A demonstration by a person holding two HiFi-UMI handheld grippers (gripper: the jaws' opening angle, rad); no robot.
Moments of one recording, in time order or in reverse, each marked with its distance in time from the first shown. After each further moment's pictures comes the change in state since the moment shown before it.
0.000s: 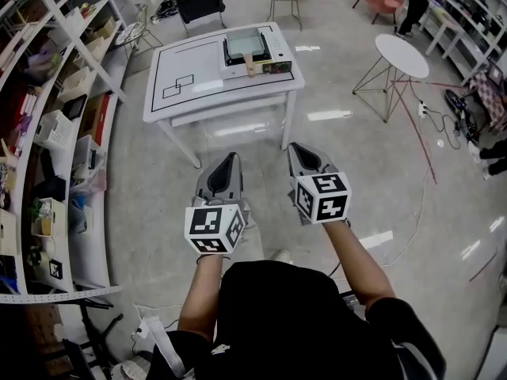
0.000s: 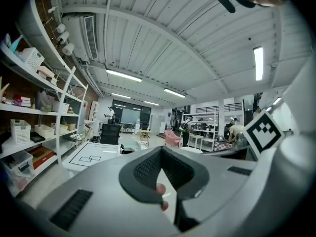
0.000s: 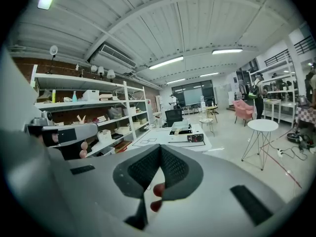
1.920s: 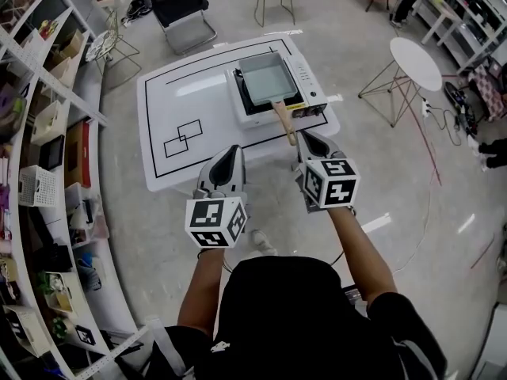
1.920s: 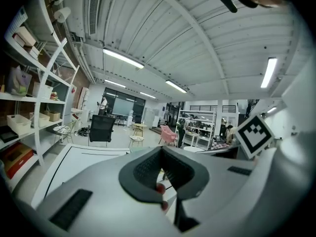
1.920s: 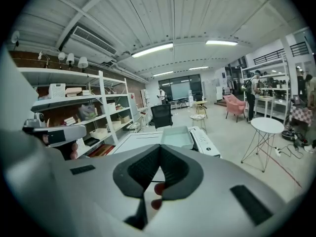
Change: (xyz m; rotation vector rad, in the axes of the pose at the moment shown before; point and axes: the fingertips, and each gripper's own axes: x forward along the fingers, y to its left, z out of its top) left arm 0.283 0.261 0.040 -0.058 0.086 -0.135; right arm 0.356 -0.057 0.101 0.061 0.077 -0.167
